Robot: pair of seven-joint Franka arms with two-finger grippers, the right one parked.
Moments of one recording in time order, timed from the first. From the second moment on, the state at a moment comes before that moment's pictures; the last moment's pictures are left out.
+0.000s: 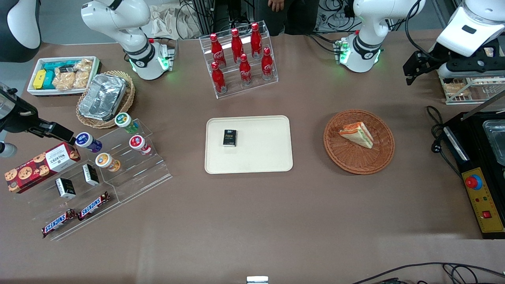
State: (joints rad) arm -0.04 -0.27 -0.13 -1.79 0.03 1.55 -0.13
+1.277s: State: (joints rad) arm -0.03 -0.27 -0.11 -1.80 -0.05 1.54 -0.08
